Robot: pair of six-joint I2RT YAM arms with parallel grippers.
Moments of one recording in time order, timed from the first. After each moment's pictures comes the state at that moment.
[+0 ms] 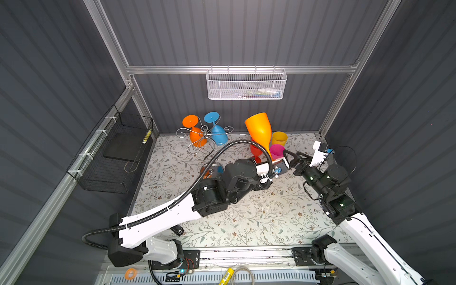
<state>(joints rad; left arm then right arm) -1.27 1.33 1.47 -0.35 -0.44 0.59 0.35 0.79 0.75 0.03 -0.08 0.59</state>
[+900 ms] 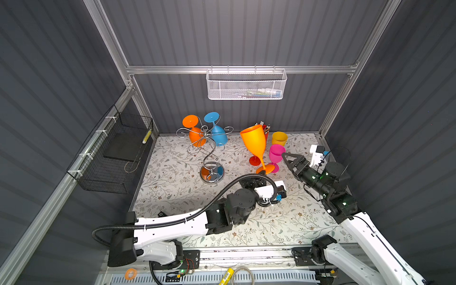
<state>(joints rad) -1.35 1.31 1.01 0.26 -0.76 0.95 0.34 0.80 0.78 -0.09 -0.27 1.01</state>
